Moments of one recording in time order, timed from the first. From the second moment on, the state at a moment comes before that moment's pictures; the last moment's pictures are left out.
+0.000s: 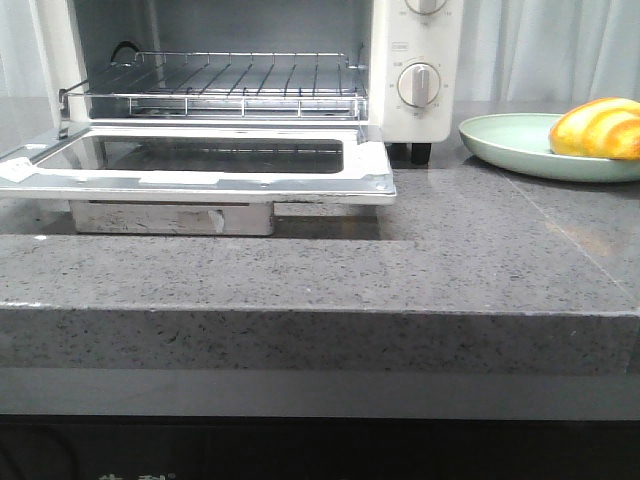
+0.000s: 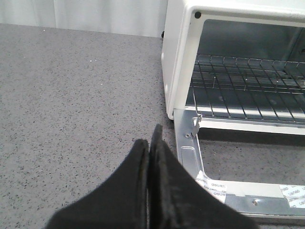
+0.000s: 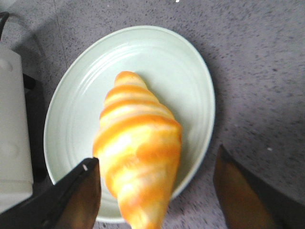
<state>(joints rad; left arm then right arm) -0.11 0.61 -0.59 0.07 0.33 -0.12 -0.12 1.37 -1.01 0.32 0.41 0.31</state>
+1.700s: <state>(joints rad) -0.11 0.61 -0.59 0.07 0.33 -0.12 -0.09 1.33 -1.13 0.40 0.56 0.26</state>
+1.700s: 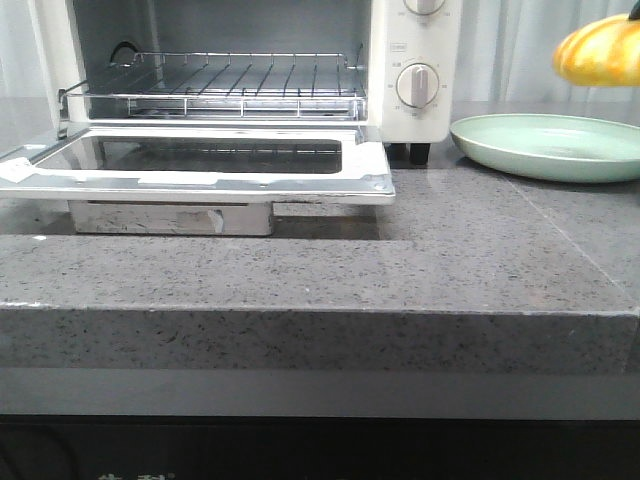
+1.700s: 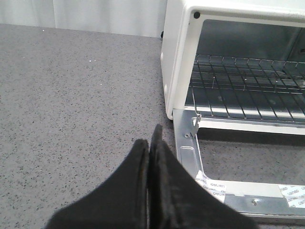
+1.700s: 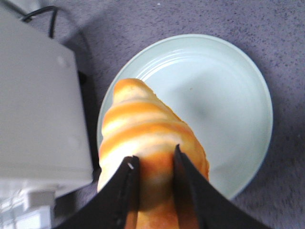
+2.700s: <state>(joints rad) -0.11 0.61 -0.59 0.07 0.33 -0.12 0.59 1.49 -1.11 0.70 0.11 0.26</state>
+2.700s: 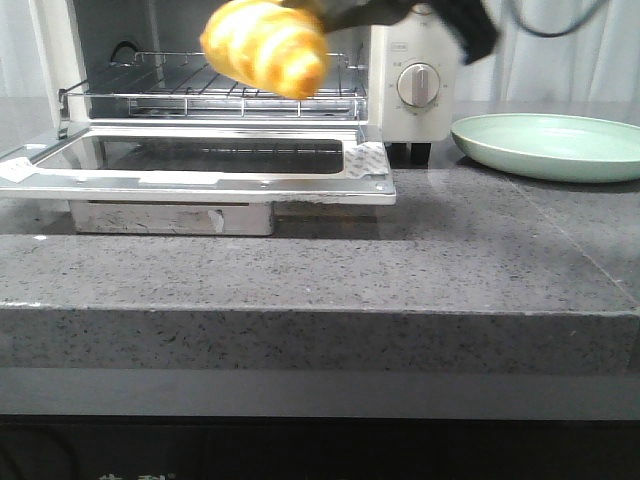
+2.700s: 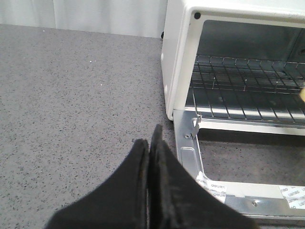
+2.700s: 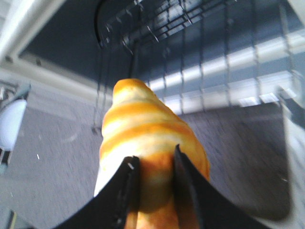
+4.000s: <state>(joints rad) -0.11 0.61 -0.59 0.07 0.32 -0.12 0.60 1.71 -1.33 0.81 -0.06 0.23</state>
